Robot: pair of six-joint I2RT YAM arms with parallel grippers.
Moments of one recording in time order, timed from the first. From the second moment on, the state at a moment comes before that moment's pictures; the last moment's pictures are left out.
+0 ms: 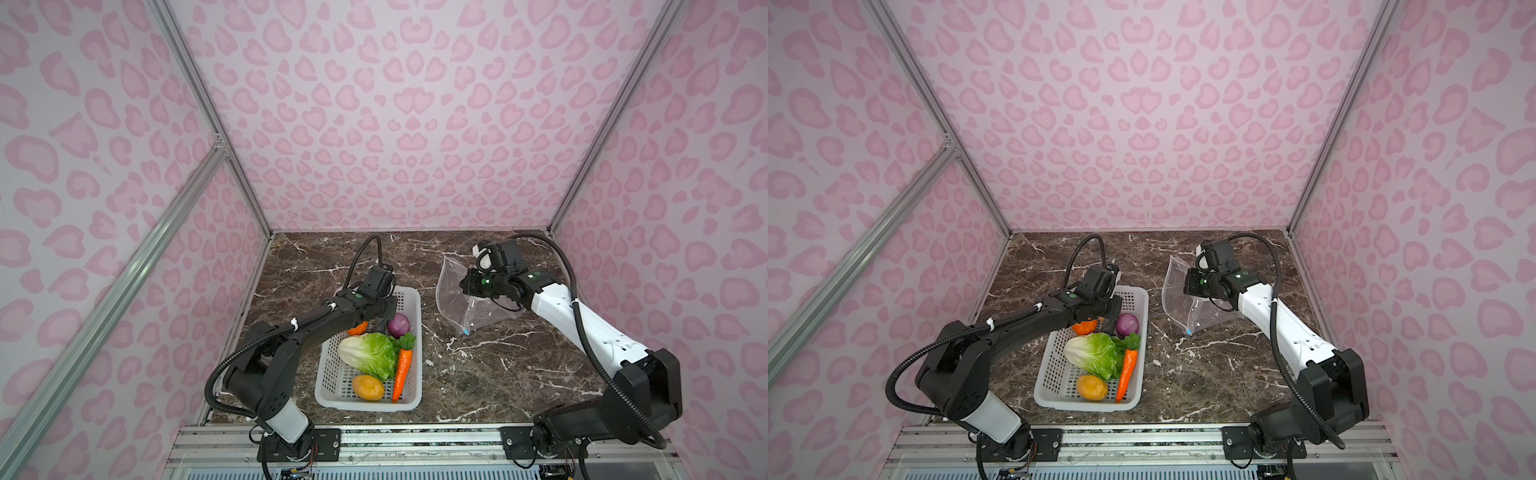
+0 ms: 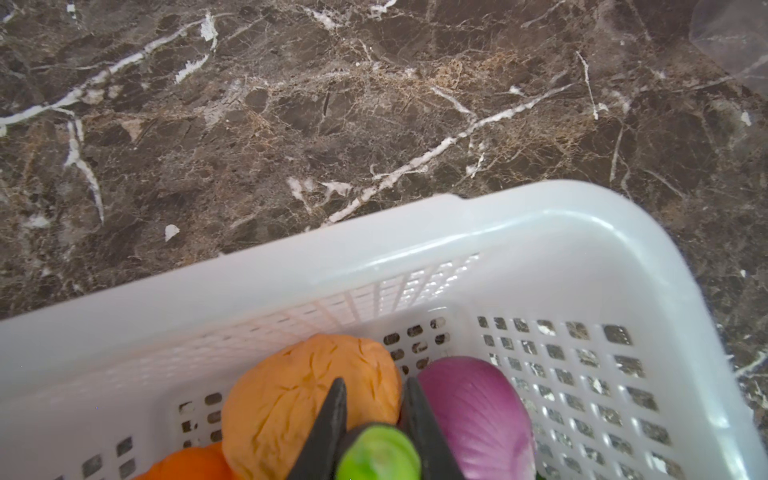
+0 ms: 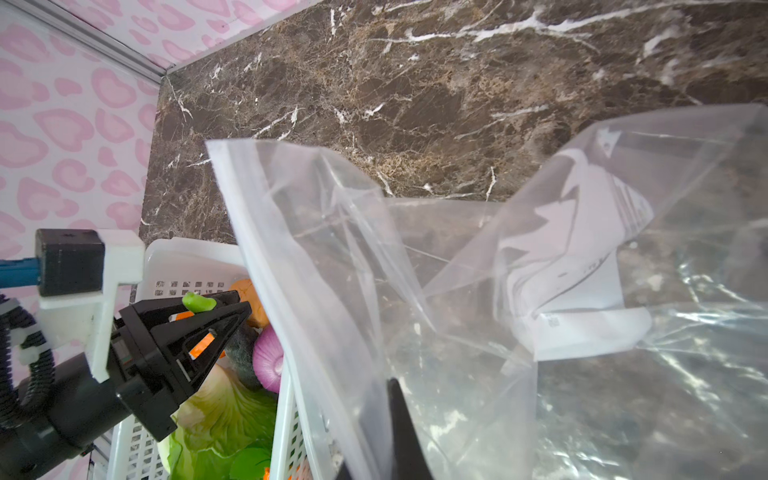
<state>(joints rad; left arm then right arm) -0.60 1.62 1.06 -0.38 -0.09 -0.25 0.37 1.44 1.20 -0.62 -0.21 0.51</state>
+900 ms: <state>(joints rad) -0.65 1.29 1.19 -0.43 -0.02 -0.32 0.40 1.38 1.31 -0.64 -0.19 0.54</state>
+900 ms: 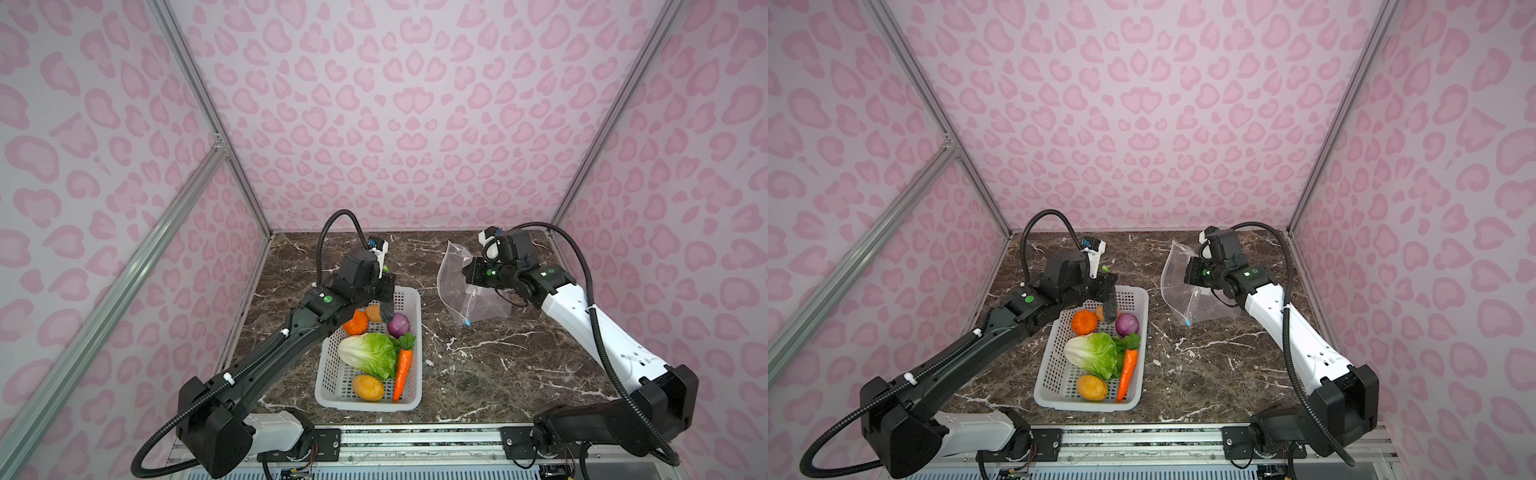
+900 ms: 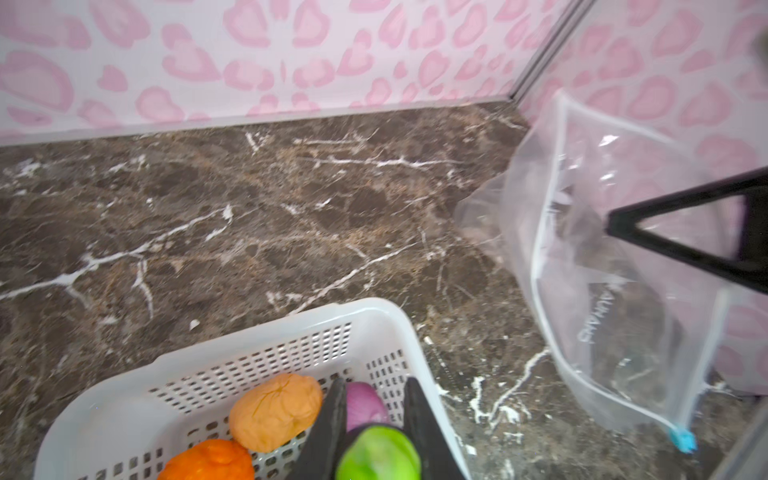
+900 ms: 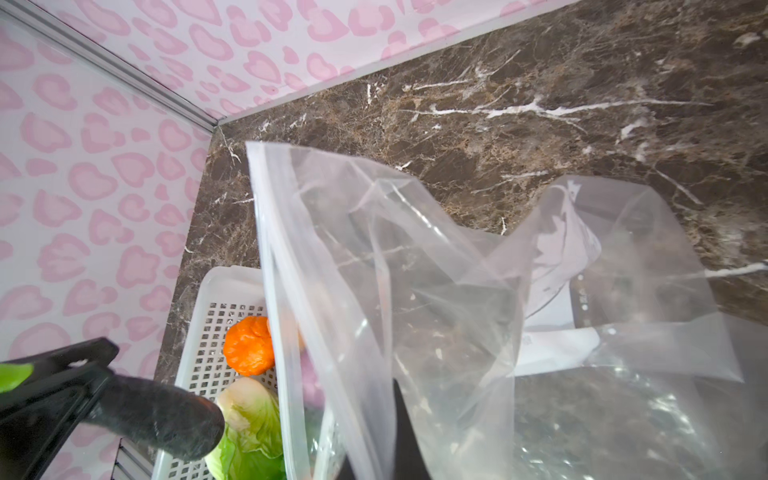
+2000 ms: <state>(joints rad) -0.87 1.49 1.11 0.28 -0.18 -0.53 0.50 1.26 1.29 -0.58 -0.11 0.72</state>
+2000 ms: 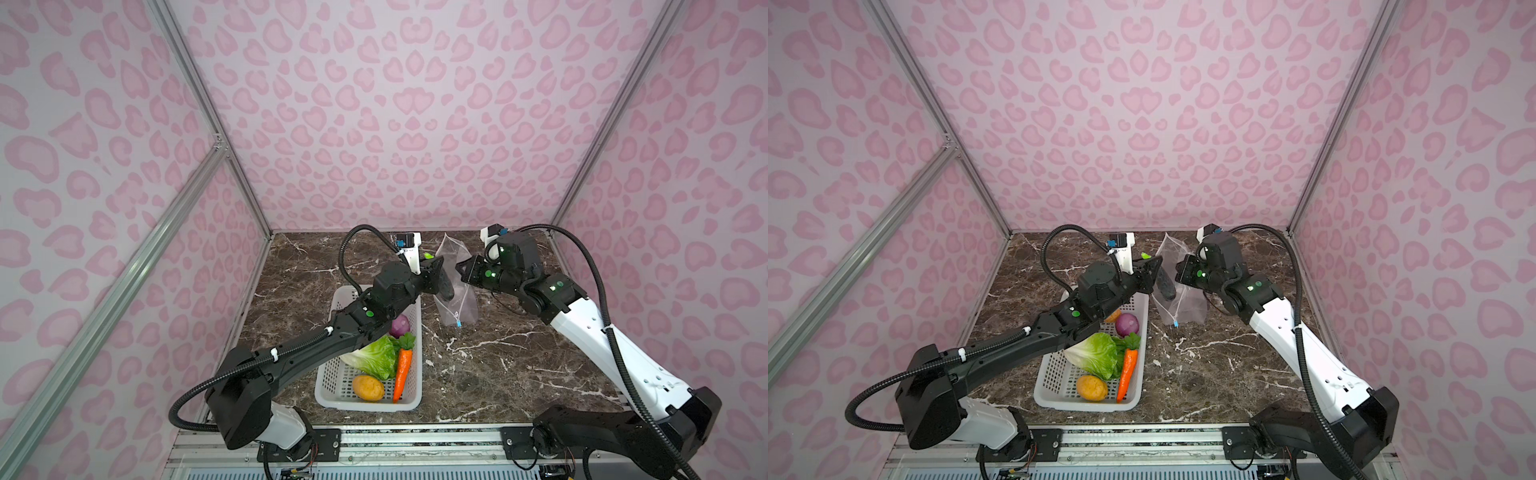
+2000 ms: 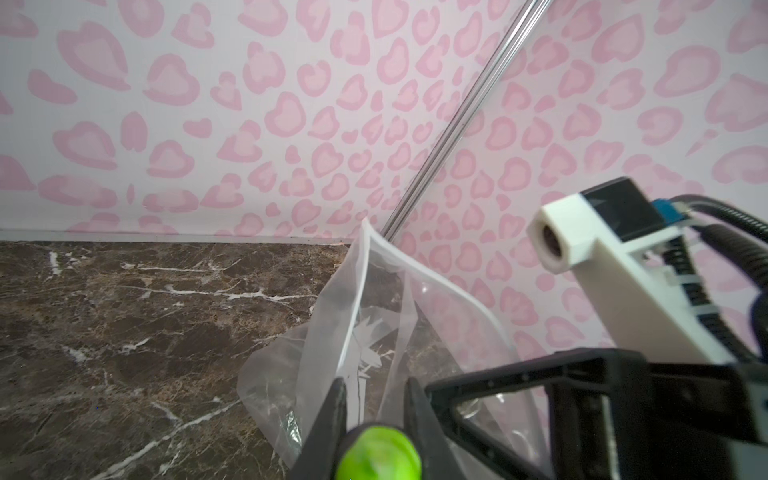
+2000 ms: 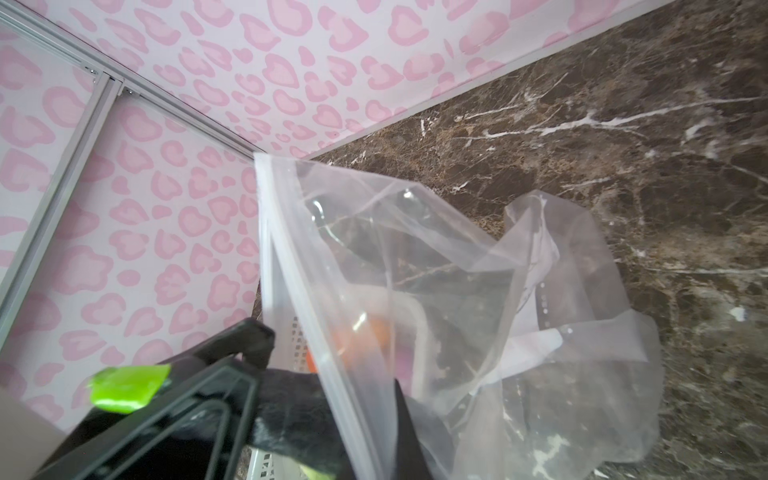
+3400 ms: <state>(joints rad) -0.89 1.57 1.15 0.03 -0.15 -0.55 0.54 1.33 1.25 -0.63 -0.02 0.65</state>
